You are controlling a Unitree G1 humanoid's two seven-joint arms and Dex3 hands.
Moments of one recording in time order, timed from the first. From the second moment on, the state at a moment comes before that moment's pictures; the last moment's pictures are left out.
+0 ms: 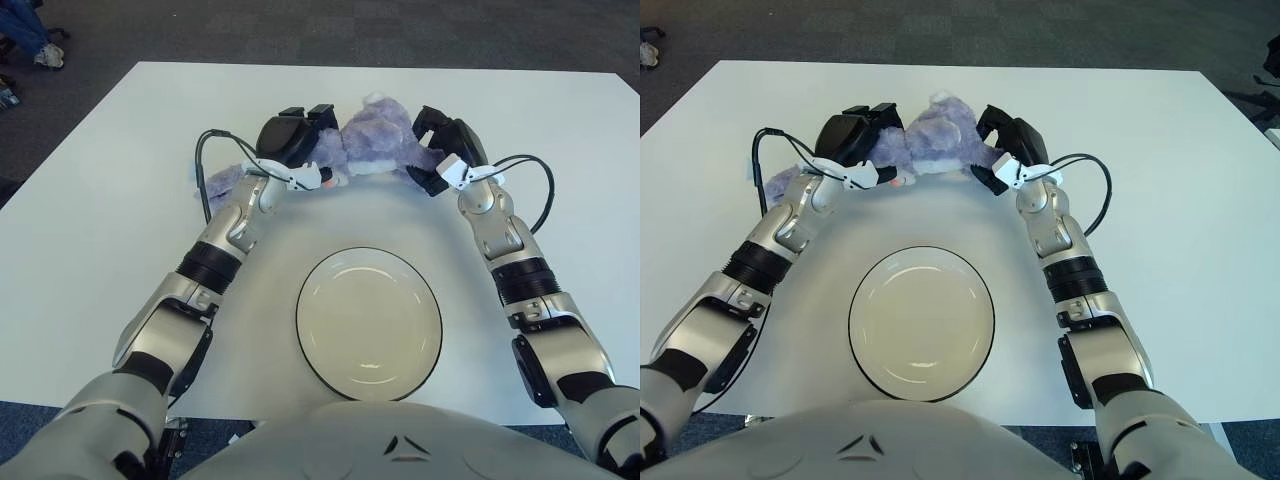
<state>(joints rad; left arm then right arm) -0.59 0.30 -0.38 0.33 0.72 -0.13 0.22 -0.52 -0.30 0.15 0.34 -0.40 -0.11 -0.10</state>
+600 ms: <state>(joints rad) -0.55 0.33 -0.32 0.26 0.72 -0.24 0.32 -0.44 -0.28 0.08 0.15 -0.37 -0.06 -0.09</state>
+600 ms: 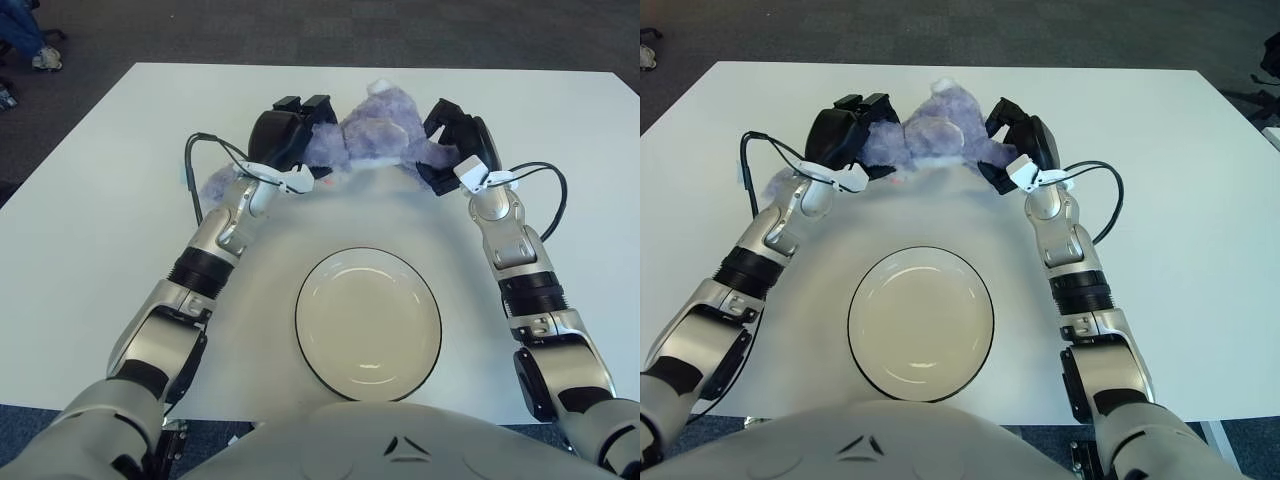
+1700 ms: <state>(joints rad) -0.40 0.38 -0.22 -0.01 0.71 -0.34 0.29 -0.26 -0.26 0.02 -0.24 -0.25 0.08 0.05</state>
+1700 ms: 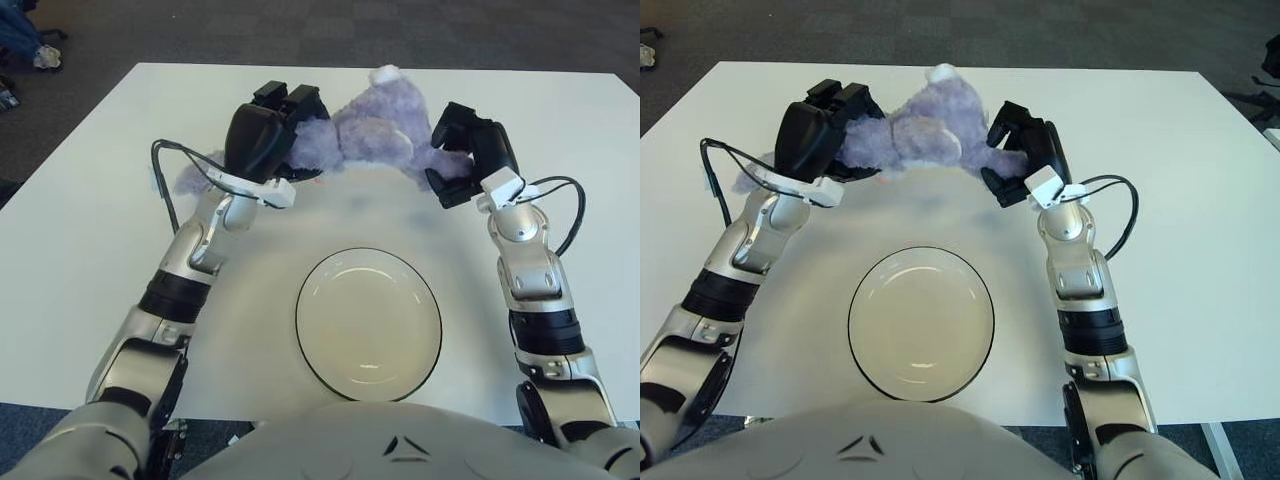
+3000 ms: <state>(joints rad) -0.11 0.40 -0.11 -0.36 0.55 -0.42 0.06 0.04 -0.26 -0.03 -0.52 -0.21 0.02 0.12</state>
